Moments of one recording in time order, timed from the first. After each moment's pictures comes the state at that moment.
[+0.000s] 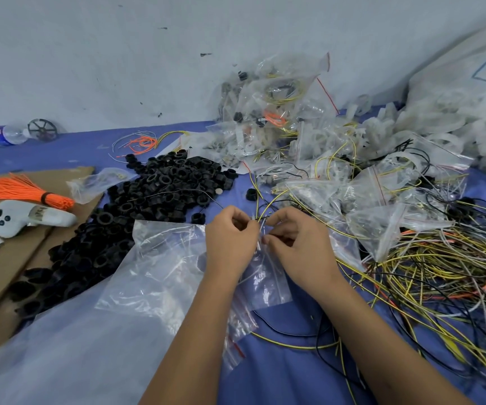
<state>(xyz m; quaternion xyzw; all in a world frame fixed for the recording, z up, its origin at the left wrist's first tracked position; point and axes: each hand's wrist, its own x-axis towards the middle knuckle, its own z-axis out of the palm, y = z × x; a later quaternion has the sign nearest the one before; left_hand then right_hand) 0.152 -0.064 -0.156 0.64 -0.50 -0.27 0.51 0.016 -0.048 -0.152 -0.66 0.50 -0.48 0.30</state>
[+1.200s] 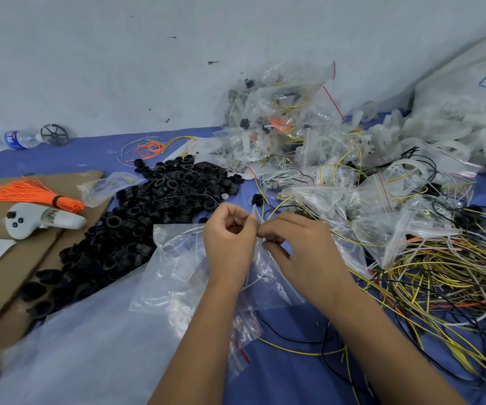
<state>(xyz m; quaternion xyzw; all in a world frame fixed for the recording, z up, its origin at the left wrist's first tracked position) 0.153 -0.052 -0.147 0.51 -0.46 -0.30 0.66 0.016 -0.034 -0.124 -0.82 0.38 -0.43 0.07</state>
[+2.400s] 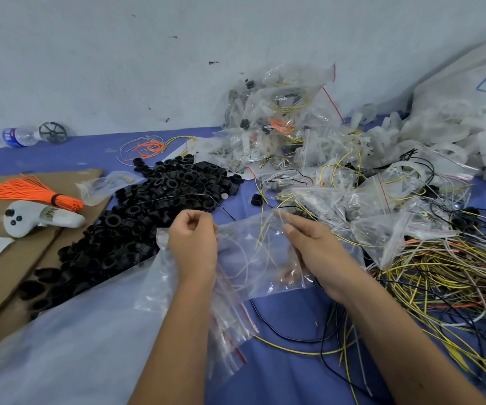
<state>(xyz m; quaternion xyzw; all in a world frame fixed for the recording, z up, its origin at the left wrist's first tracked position) 0.197 -0.061 -0.151 0.58 -0.30 -0.31 0.69 0.003 -0.049 -0.137 -0.56 0.44 -0.43 0.57</state>
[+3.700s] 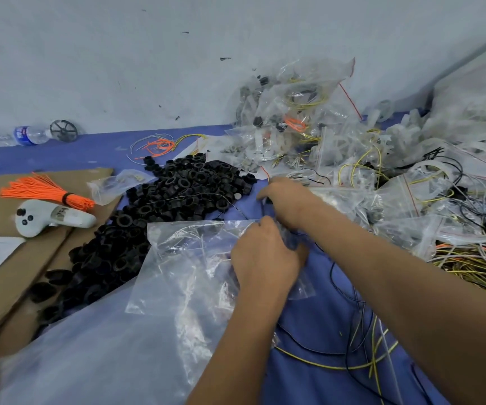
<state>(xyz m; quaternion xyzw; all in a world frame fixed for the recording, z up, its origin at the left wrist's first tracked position) 0.131 -0.055 -0.148 0.74 -0.61 -0.06 0.27 0.063 -0.179 -0.109 -0.86 0.51 -0.01 0.03</state>
